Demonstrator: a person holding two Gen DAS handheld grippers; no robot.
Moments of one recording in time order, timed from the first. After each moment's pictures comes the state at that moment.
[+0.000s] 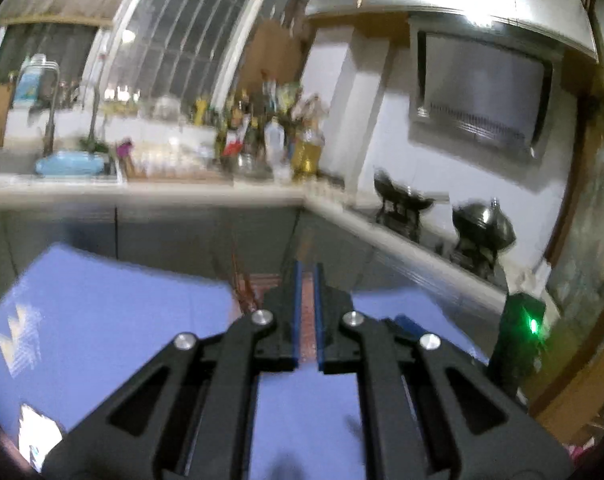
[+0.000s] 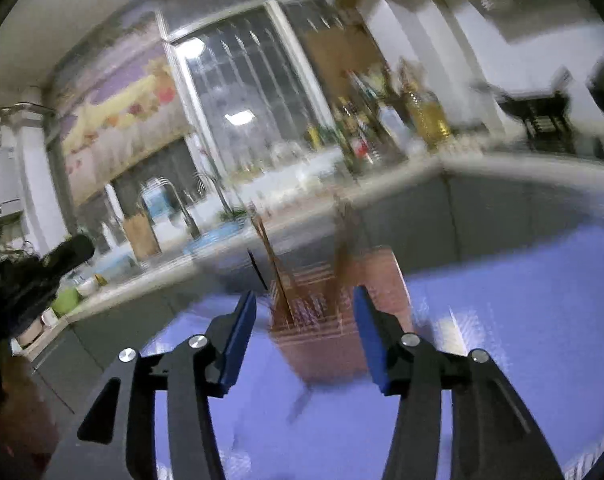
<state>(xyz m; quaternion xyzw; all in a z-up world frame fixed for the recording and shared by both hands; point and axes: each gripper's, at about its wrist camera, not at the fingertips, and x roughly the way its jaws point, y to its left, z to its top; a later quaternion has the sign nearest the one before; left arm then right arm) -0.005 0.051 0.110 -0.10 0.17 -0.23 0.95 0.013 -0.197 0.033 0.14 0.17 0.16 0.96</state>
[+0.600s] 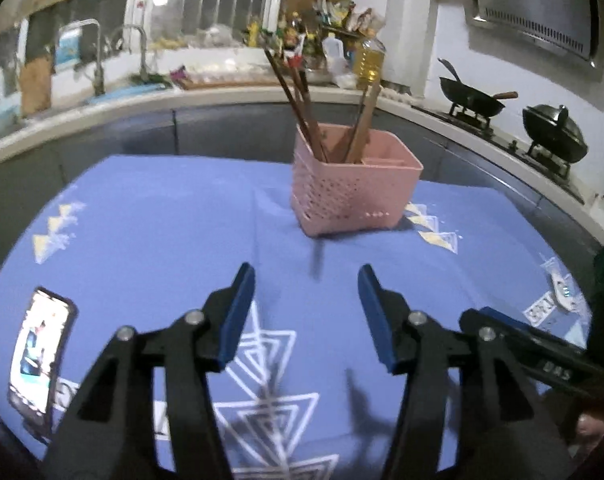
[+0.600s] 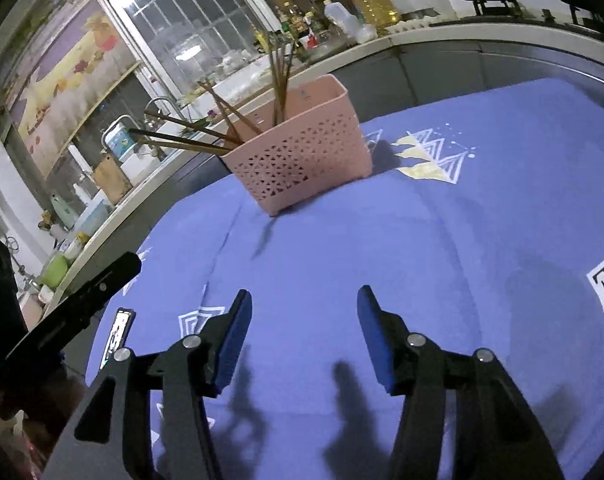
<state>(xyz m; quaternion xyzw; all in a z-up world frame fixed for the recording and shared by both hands) -0.026 0.034 -0.008 -0.03 0.29 -0.10 0.95 -0.042 -0.192 -0.062 0.18 0.33 0.14 0.92</state>
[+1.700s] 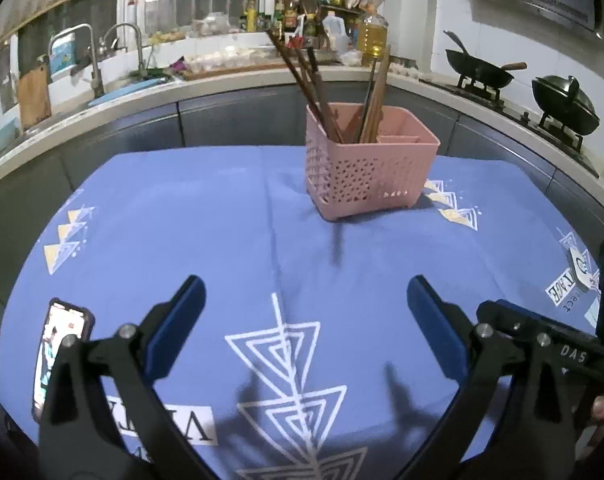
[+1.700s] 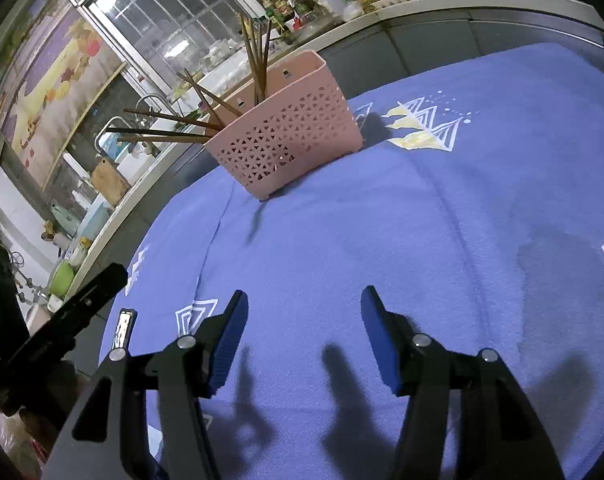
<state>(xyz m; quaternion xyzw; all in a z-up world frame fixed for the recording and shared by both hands) -0.011 0.035 -0.012 0.01 0.33 -0.08 0.94 -0.030 -0.205 -0.077 0.22 0.36 0.14 0.90</state>
